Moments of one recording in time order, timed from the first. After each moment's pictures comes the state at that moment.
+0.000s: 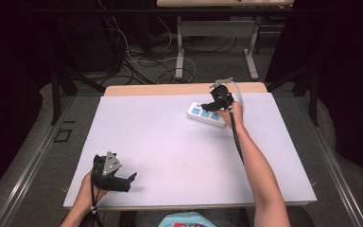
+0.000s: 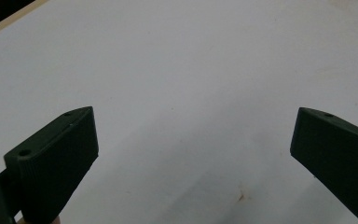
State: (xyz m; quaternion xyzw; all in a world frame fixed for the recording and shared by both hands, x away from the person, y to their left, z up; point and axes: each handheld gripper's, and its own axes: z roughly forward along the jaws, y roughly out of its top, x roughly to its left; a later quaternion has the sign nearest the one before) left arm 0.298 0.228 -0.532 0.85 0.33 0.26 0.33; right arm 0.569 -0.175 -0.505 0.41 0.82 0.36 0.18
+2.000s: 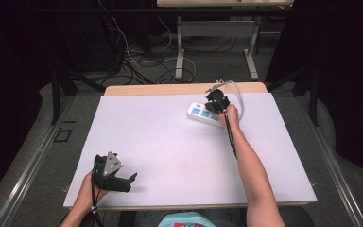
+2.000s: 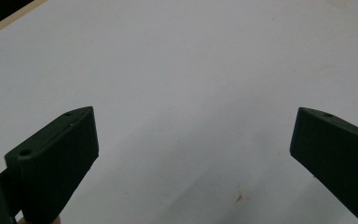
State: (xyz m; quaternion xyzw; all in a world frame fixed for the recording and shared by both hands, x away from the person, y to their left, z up) left arm 0.299 0.227 -0.532 0.85 0.33 0.25 0.33; right arm 0.576 -0.163 -0.531 0.42 0.82 0.33 0.21
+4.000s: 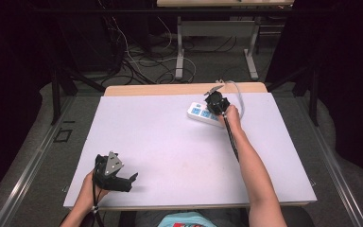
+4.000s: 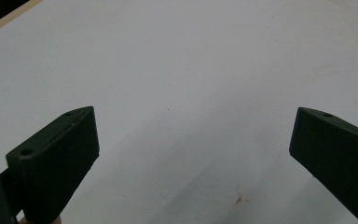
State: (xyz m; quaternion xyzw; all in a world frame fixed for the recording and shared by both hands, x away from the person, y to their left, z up) left arm 0.300 0.225 -0.533 0.85 0.33 0.25 0.32; right arm 0.568 -0.159 -0.532 0.40 0.83 0.29 0.26
